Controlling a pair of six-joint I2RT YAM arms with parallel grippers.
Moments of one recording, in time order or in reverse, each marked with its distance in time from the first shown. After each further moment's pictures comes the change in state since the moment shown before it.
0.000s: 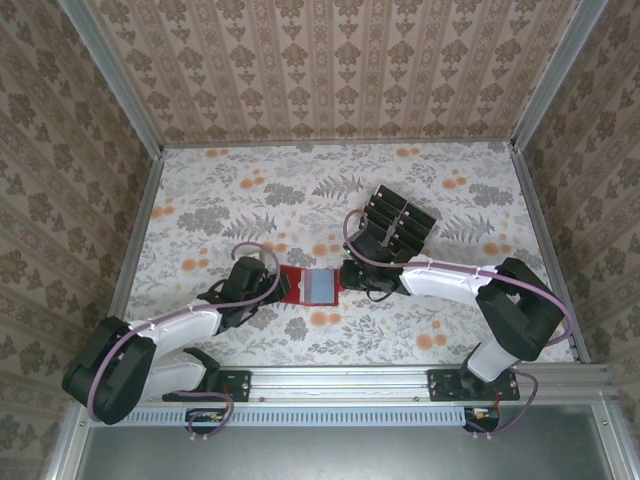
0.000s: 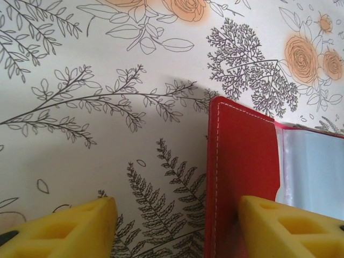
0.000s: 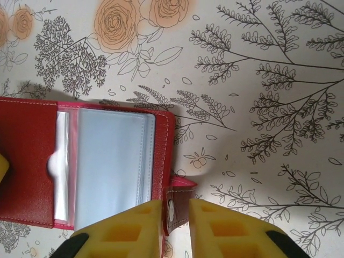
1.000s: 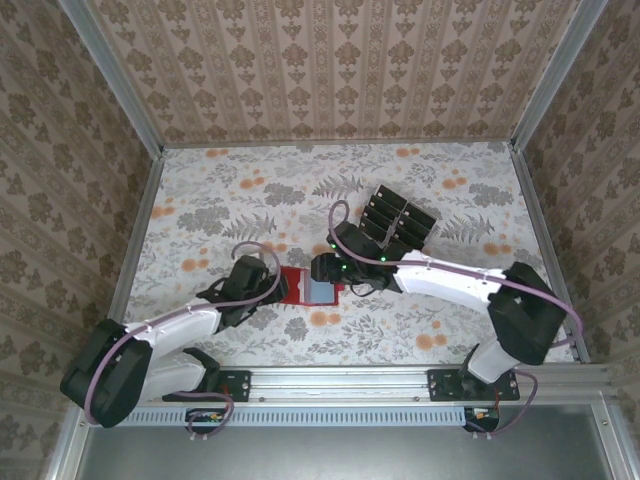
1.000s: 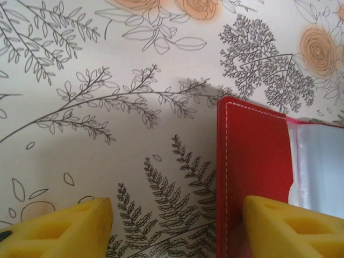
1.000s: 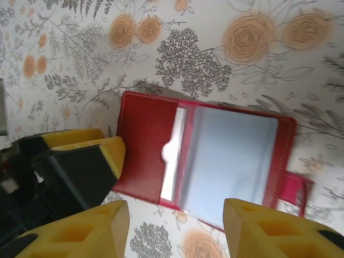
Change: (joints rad) left arm -0.006 -0.009 0.059 -0.122 -0.041 0.034; right arm 0.093 0.028 0.179 -0.032 -0.052 0.001
